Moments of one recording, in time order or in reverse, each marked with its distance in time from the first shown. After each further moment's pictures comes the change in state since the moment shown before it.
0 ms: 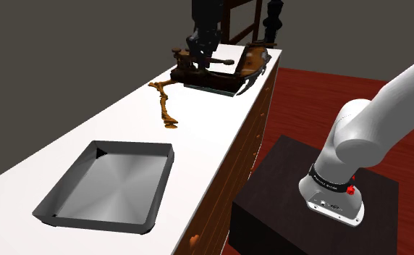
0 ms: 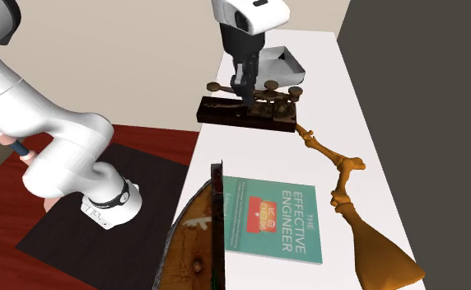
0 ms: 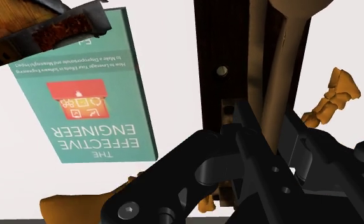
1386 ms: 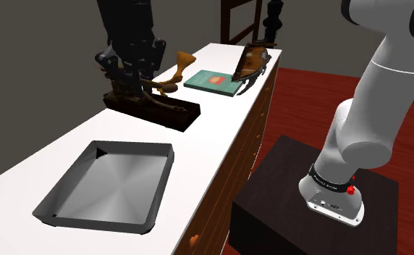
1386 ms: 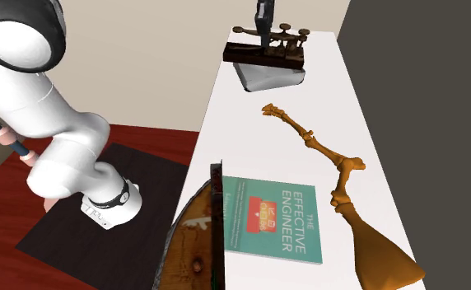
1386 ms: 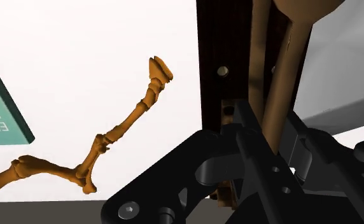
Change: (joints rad) arm 0.142 0.395 0.337 0.472 -0.149 -0.107 0.485
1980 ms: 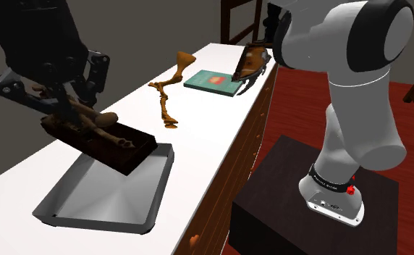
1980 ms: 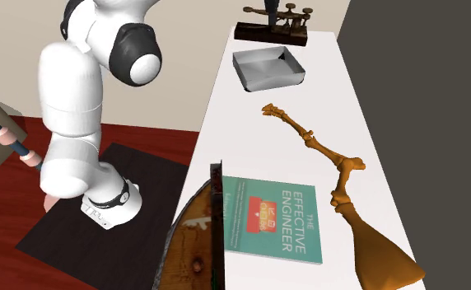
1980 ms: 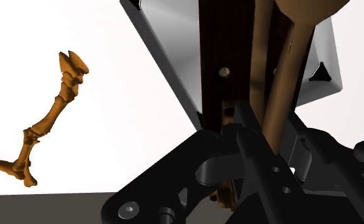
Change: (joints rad) arm 0.336 0.456 0.075 0.593 -0.310 -0.224 0.243
